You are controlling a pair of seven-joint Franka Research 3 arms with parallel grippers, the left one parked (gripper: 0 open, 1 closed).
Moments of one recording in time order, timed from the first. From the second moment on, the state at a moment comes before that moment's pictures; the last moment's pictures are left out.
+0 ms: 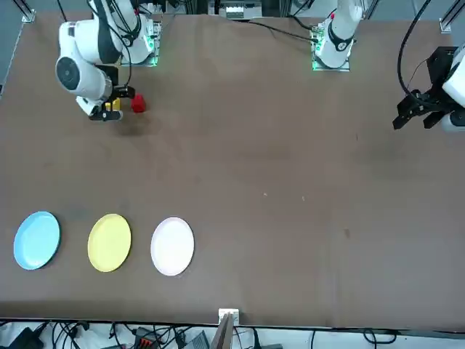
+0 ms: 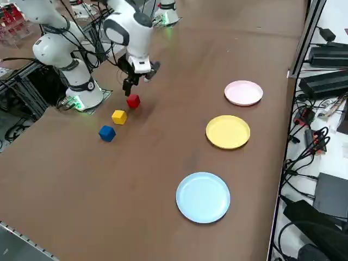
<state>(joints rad) 0.05 -0.18 0.04 -2.71 0.01 2.14 0.04</state>
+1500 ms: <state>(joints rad) 0.10 -0.07 0.04 -2.79 0.01 2.37 0.05</state>
